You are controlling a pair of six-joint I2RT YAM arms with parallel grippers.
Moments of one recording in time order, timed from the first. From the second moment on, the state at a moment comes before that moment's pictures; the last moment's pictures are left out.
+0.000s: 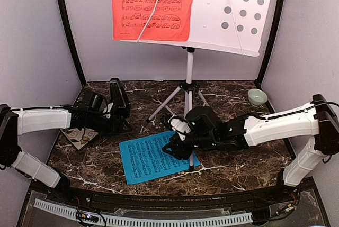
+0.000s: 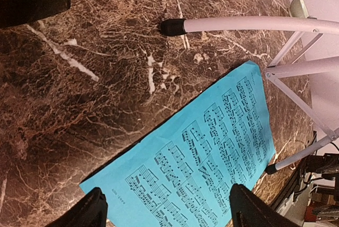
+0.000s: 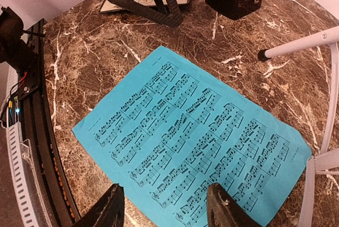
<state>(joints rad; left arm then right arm) -0.42 1.36 0.73 -0.28 0.39 -0.51 1.16 1.56 0.96 -0.04 -0.02 0.14</state>
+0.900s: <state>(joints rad) -0.40 1.31 0.58 -0.19 0.49 -0.56 1.17 1.76 1.03 -0.08 0.04 0.10</state>
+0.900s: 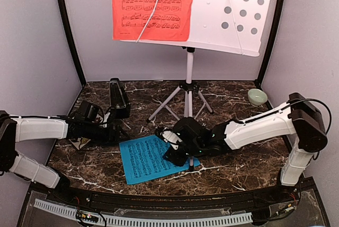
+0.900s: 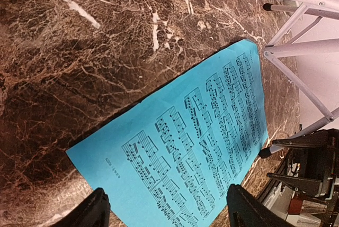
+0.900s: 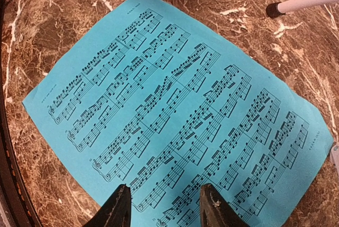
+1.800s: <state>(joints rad) -0.38 1.17 0.32 -0.02 0.49 -0.77 1.18 1.95 1.16 -0.16 0.06 0.03</state>
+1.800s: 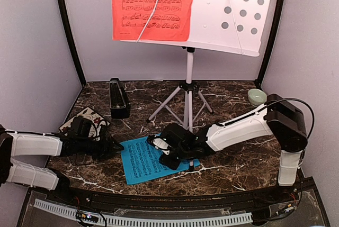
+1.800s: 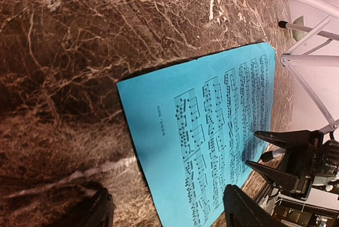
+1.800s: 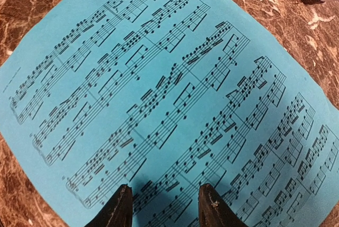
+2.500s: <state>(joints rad) -0.39 0.82 0.22 -0.22 0.40 -0.94 1.10 2.24 1.62 -0.21 0.20 0.09</state>
